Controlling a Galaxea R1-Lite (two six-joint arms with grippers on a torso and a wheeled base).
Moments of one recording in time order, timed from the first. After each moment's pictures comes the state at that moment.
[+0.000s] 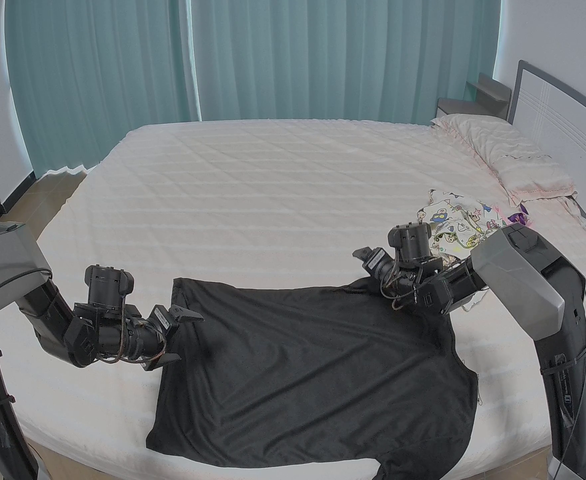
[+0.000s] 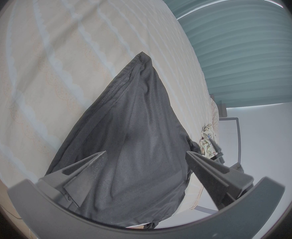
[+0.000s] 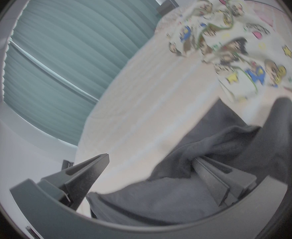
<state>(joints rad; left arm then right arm) -0.12 2.09 -0.66 -0.66 -0.39 -0.99 0.37 2.56 -1.55 -0.54 -0.11 0.95</state>
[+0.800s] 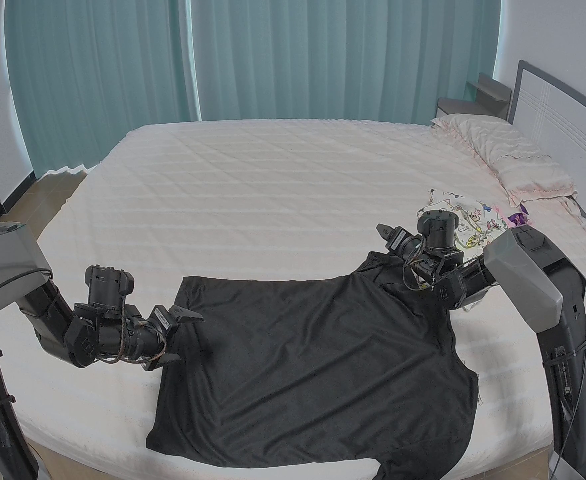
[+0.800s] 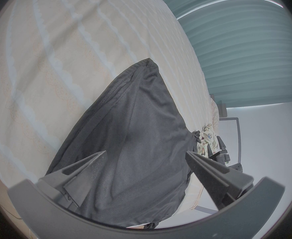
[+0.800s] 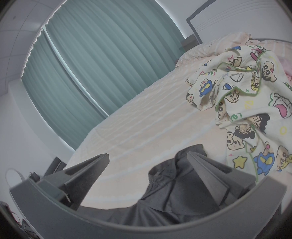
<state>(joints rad) -0.12 2.10 -0.66 -0.66 -0.39 -0.99 0.25 2.61 -1.60 -0.78 -0.12 0.65</state>
